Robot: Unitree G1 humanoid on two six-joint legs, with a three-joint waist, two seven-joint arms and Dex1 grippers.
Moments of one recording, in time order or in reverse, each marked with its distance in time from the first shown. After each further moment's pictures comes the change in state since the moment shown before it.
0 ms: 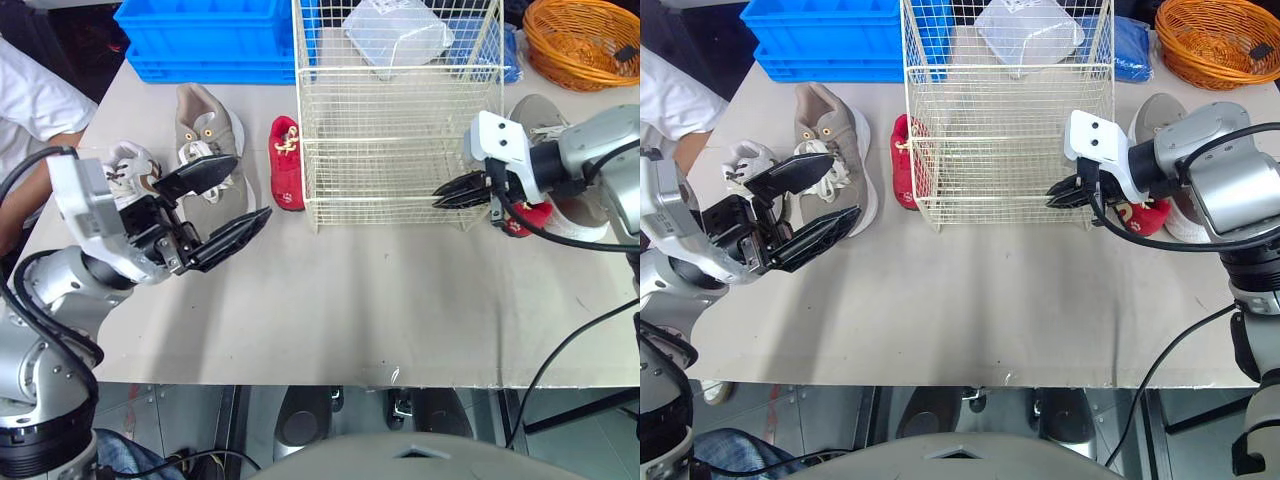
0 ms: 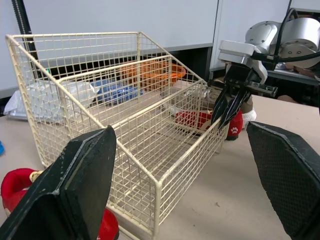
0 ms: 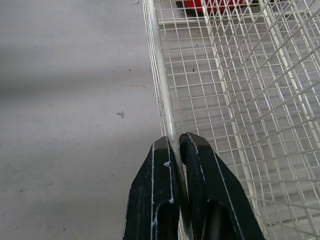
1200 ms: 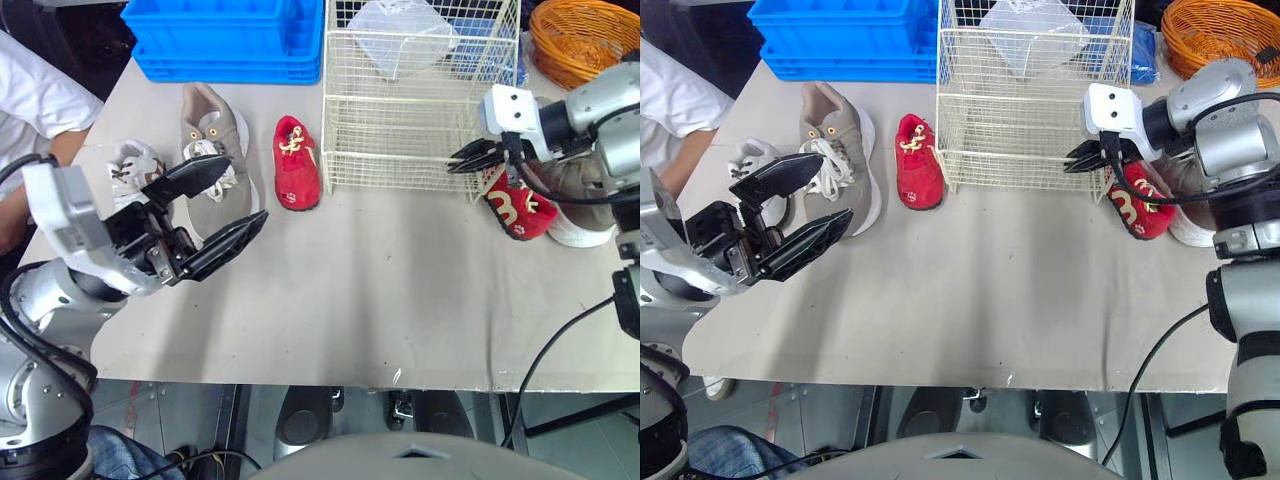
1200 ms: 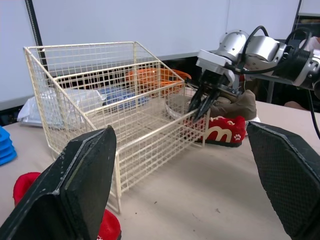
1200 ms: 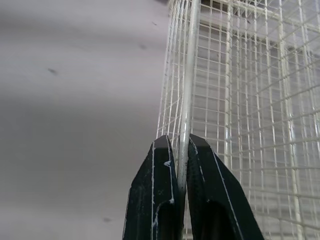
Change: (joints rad) left arm 0.057 -0.016 0.051 -0.083 -0.040 -0.003 0.044; right arm -0.211 0.099 0.009 0.640 -0.167 -0.668 0.180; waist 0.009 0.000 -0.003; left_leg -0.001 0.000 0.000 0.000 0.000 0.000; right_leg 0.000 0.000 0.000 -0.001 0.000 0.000
